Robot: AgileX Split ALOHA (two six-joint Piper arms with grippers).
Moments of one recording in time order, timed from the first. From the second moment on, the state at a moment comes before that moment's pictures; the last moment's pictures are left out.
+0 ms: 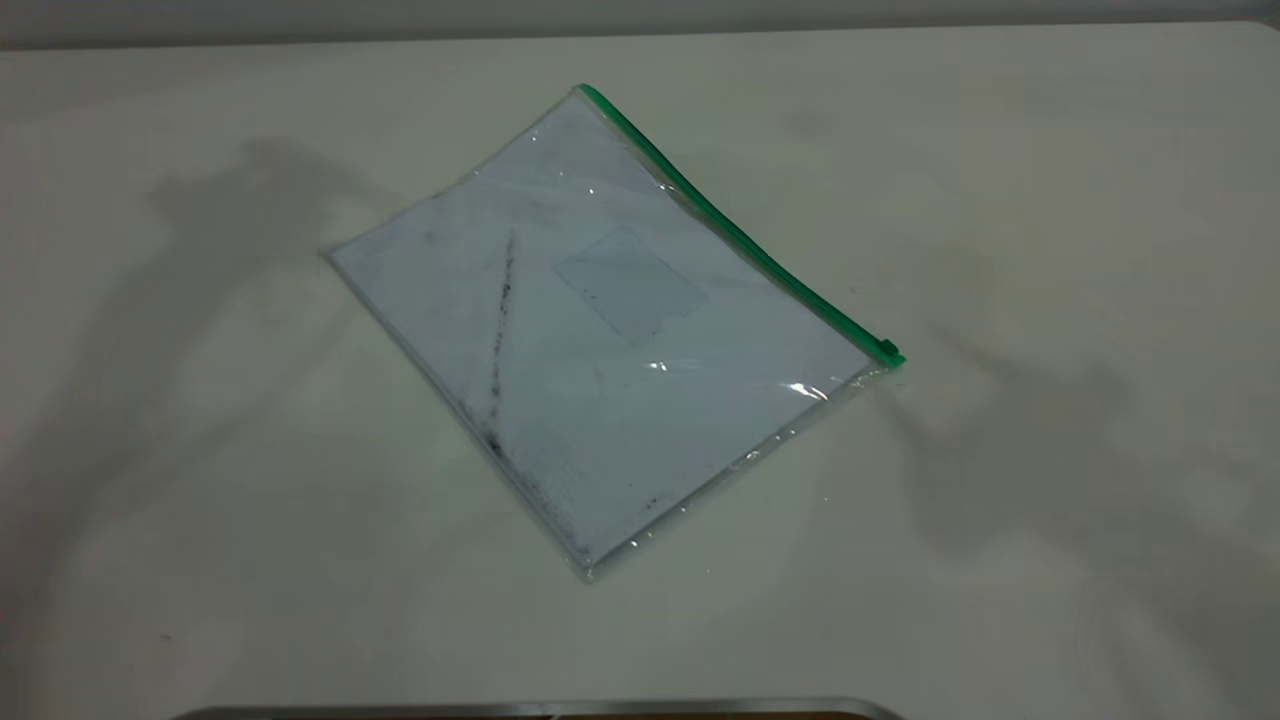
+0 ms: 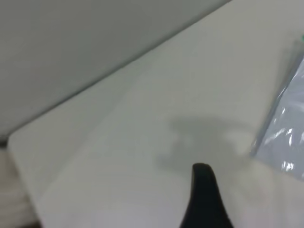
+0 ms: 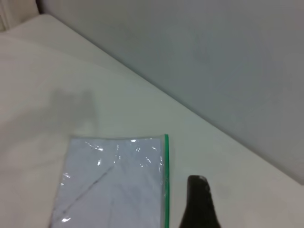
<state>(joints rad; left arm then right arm) -0.17 1.89 -2.09 0.06 1.14 0.36 0.27 1.12 -1.13 0.53 0.62 -0.71</state>
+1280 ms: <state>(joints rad) -0.17 0.46 -1.02 0.15 1.17 0.04 0.27 0.01 -0.62 0.17 1.19 -0.29</state>
